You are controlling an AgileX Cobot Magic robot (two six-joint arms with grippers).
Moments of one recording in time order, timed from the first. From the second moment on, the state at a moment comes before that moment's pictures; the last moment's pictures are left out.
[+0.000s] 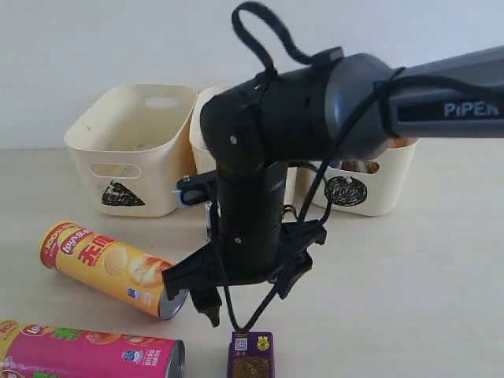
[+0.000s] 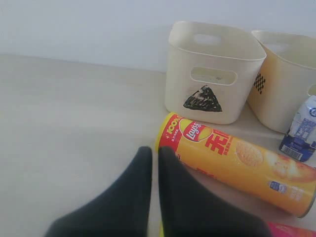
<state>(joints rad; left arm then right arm) 0.06 0.00 0.00 -0.18 0.30 0.06 0.86 1.95 -1.48 0.00 1.06 0.40</state>
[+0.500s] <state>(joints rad) 0.06 0.00 0.00 -0.18 0.30 0.06 0.91 1.98 -1.18 0.04 0.78 0.51</state>
